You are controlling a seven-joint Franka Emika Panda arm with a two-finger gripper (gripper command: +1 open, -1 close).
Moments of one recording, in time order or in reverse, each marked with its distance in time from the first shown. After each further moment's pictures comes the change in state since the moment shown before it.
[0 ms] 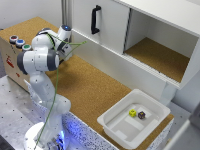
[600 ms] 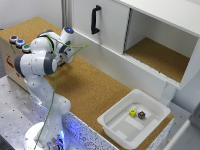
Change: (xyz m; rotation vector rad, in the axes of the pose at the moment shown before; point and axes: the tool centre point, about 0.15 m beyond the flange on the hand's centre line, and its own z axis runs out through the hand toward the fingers) arm 0.000 0.068 -0.027 0.006 0.011 0.042
